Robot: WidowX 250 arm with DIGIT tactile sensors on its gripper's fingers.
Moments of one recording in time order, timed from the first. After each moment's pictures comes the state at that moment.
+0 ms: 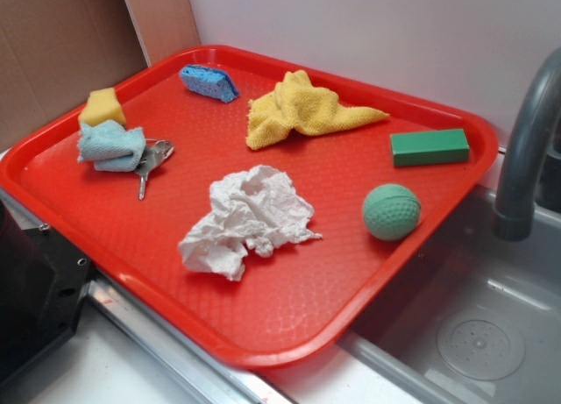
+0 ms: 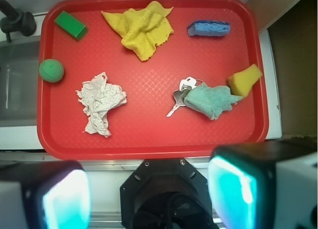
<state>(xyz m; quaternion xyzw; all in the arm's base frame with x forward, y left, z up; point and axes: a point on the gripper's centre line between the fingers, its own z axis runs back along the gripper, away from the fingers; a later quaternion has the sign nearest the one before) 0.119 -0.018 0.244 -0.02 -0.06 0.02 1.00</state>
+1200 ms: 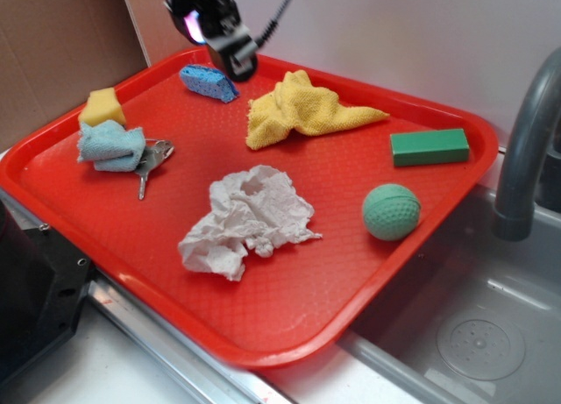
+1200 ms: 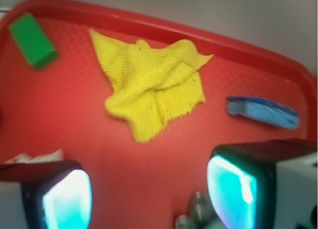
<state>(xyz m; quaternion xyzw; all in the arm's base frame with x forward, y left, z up) 0.260 -0.010 0.103 0.02 -0.07 -0.11 0.99</state>
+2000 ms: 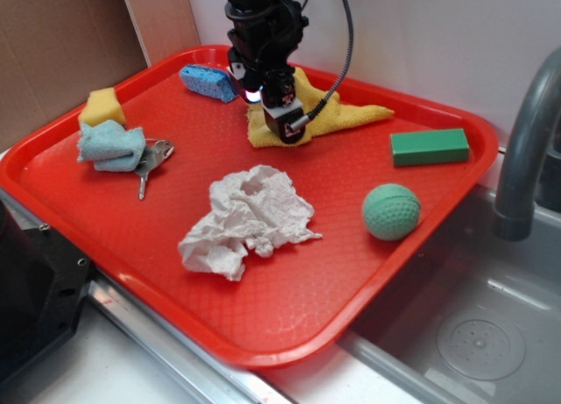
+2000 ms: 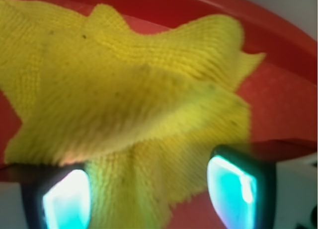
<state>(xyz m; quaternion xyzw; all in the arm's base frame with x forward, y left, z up) 0.304 0.001 0.026 0.04 -0.04 -0.13 0.99</state>
